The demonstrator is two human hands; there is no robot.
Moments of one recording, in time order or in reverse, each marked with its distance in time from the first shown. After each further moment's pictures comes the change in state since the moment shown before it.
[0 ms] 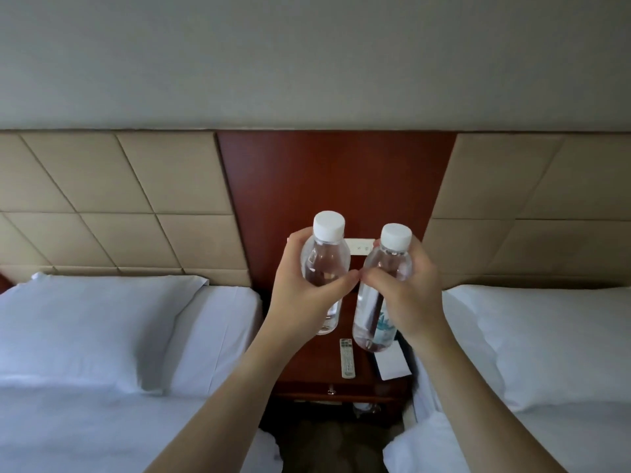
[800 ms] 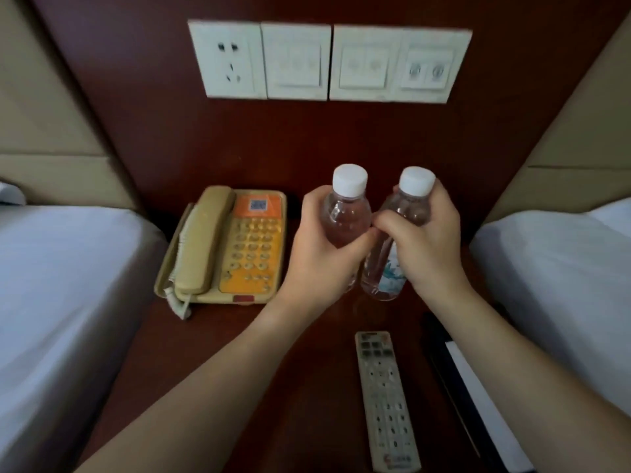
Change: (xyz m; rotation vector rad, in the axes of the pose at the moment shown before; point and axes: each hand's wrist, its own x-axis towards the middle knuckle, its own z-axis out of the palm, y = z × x) left_hand 0.160 -0.671 0.105 -0.062 -0.033 0.008; right_hand 0.165 0.658 0.080 -0.094 0.122 0.010
